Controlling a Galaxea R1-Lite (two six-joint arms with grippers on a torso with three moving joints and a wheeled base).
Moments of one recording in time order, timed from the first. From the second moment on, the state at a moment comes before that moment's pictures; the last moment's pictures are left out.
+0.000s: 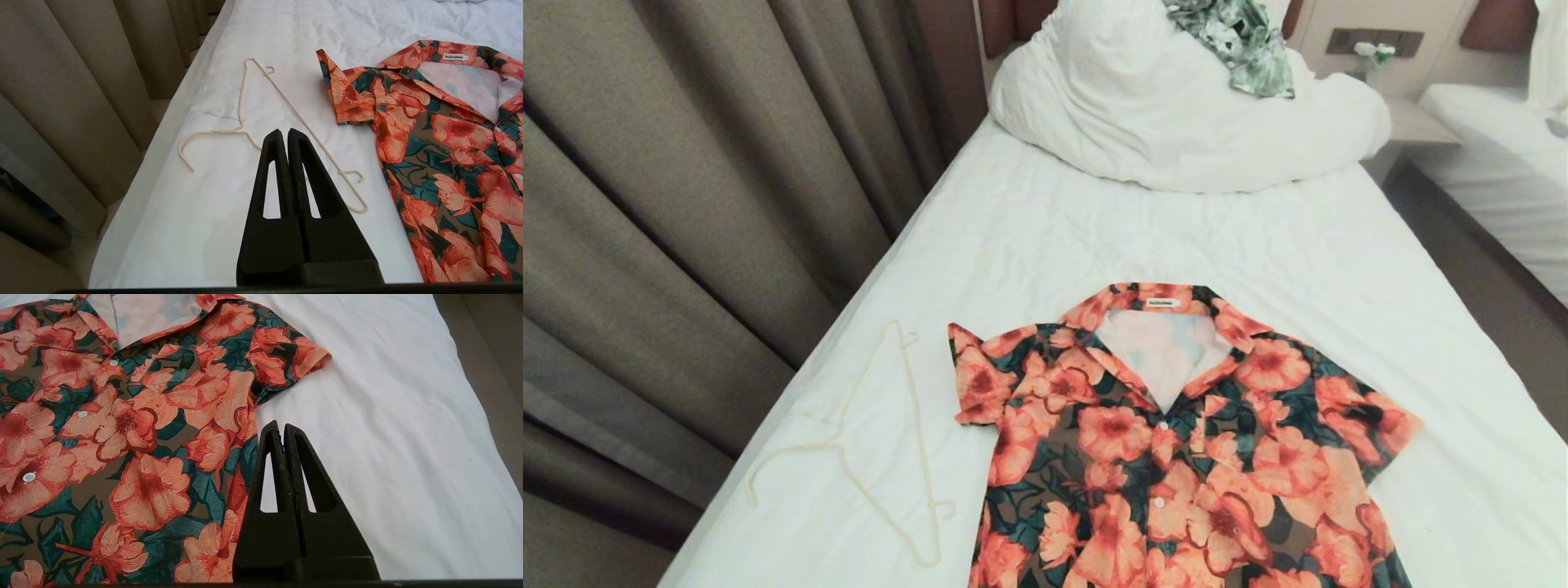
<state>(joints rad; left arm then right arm) 0.00 0.00 0.00 -0.10 0.01 -0.04 0.00 0.00 0.00 0.00 0.00 0.00</state>
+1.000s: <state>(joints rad) -0.01 0.13 -0.18 -0.05 -0.13 -0.11 0.00 0.00 0.00 0.00 0.00 0.00</state>
